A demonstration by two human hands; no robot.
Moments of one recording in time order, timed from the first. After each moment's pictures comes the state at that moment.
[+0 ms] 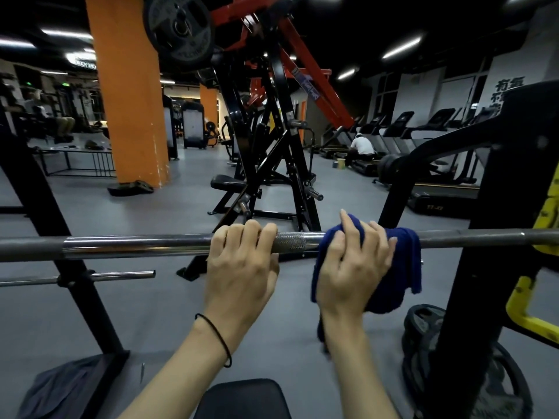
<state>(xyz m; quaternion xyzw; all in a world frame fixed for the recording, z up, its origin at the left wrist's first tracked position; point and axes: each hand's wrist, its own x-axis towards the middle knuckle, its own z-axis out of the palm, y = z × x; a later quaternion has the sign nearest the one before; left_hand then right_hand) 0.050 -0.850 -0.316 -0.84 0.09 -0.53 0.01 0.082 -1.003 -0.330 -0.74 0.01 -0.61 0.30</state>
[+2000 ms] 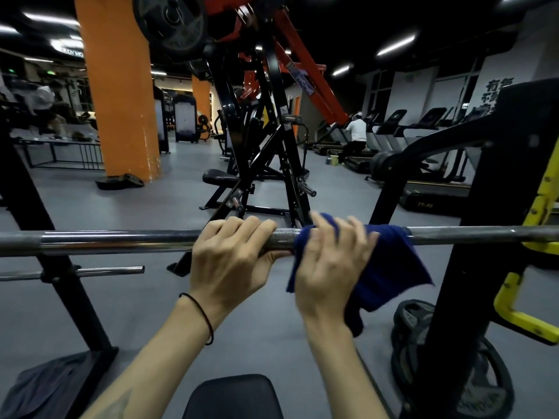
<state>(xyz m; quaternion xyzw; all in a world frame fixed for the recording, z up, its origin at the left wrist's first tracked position) 0.064 -0.838 -0.308 -0.77 0.18 -0.61 0.00 0.078 -0.986 -0.335 -0.75 -0.03 -0.60 0.28</state>
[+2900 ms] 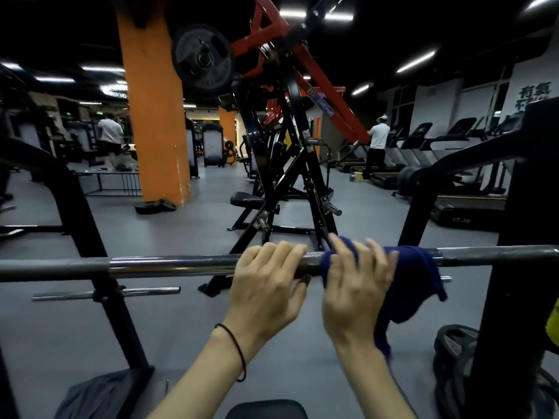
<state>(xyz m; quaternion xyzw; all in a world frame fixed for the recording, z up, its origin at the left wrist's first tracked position) 0.043 -0.838 -0.306 -0.84 0.20 -0.50 -0.01 0.074 -0.984 -0.338 -0.76 -0.06 -0.59 0.27</state>
